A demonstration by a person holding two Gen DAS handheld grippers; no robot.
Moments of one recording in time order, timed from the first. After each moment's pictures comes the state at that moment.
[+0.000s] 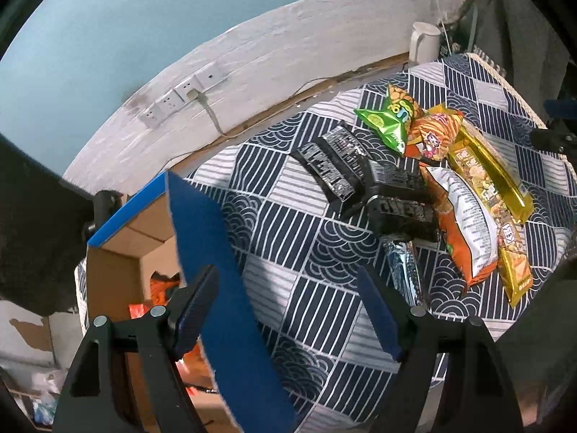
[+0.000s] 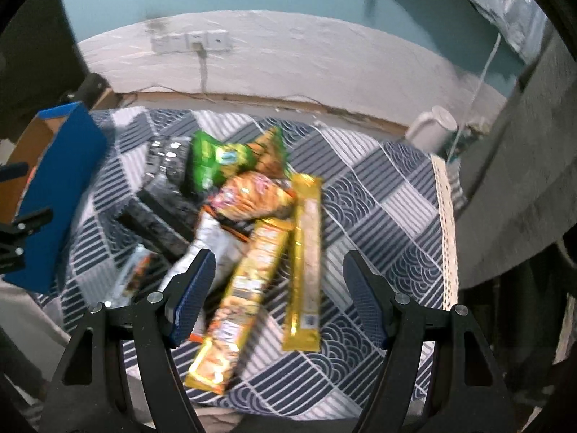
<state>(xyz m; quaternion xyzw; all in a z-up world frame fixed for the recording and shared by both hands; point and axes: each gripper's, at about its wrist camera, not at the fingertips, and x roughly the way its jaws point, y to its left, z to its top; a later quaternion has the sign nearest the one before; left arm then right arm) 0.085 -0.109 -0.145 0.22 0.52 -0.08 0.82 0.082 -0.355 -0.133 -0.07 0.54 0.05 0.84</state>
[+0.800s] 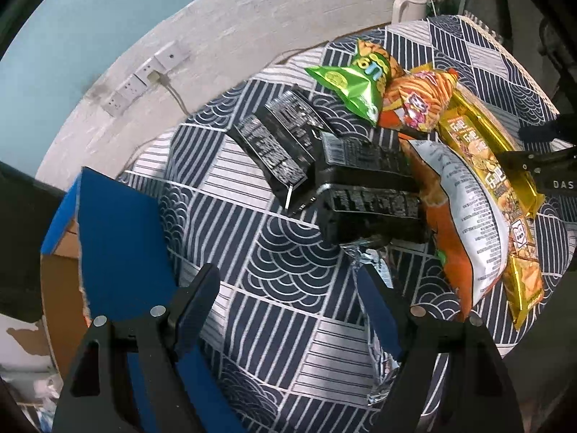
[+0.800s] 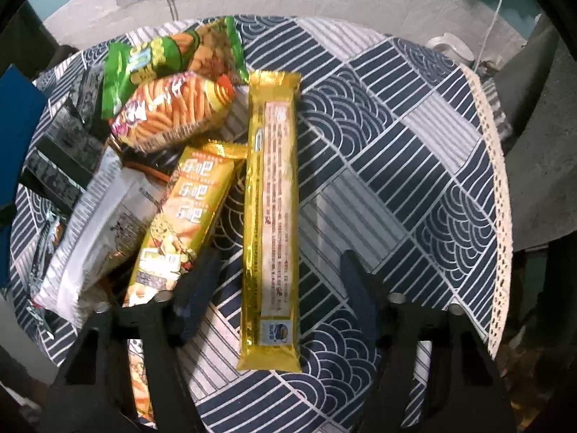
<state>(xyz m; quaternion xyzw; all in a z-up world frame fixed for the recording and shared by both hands) 0.103 -0.151 -0.208 0.22 0.57 -0.11 0.79 0.099 -0.393 -0.245 -0.05 0.63 0.05 0.77</state>
